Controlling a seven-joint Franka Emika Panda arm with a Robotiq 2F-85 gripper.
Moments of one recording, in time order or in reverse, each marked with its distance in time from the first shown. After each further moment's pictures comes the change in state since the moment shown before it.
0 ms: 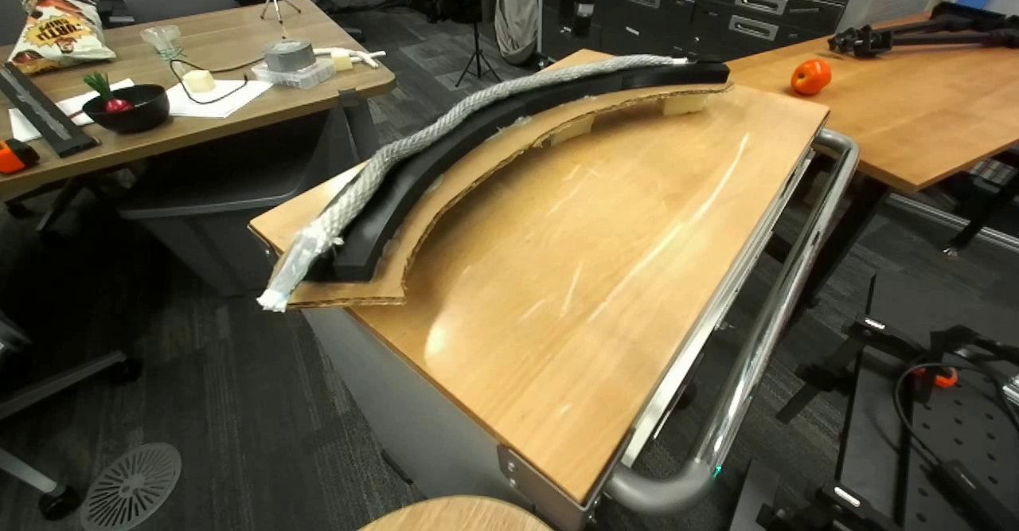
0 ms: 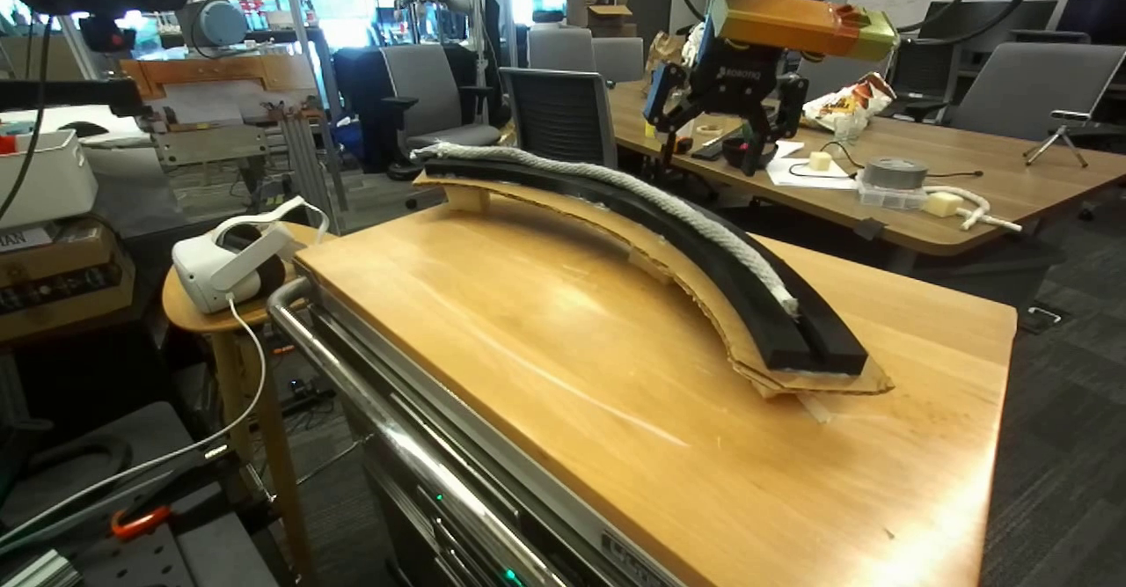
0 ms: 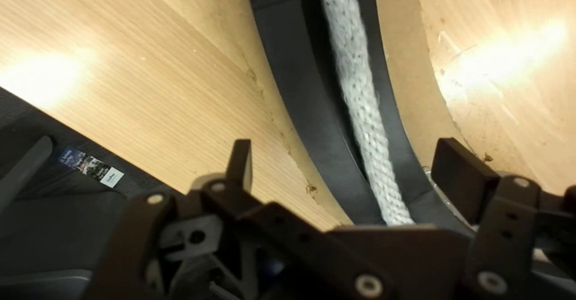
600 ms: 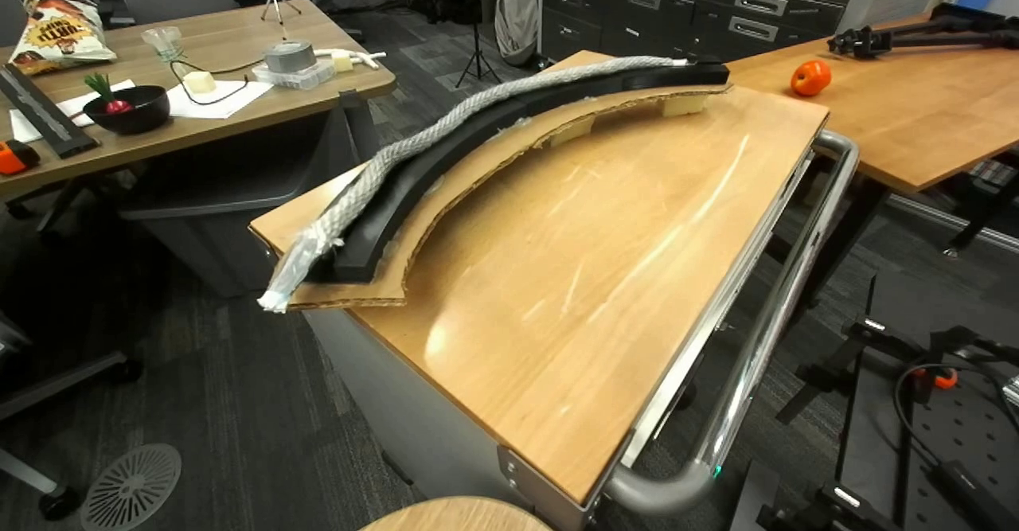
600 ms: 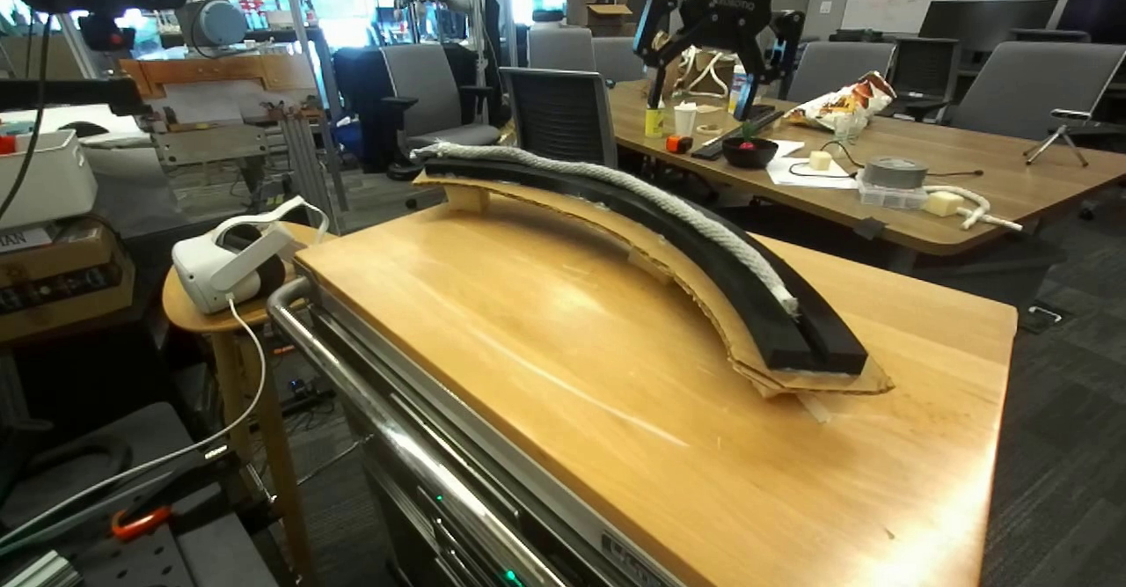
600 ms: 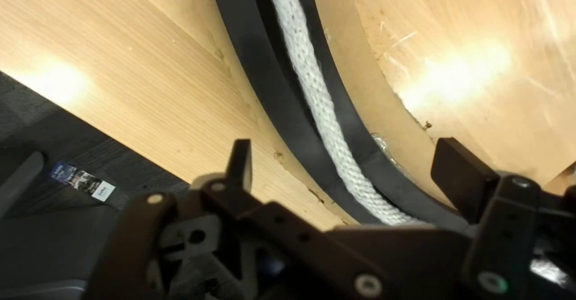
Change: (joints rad) arm 0.023 0.003 -0.002 0.159 -0.023 -0.210 0.084
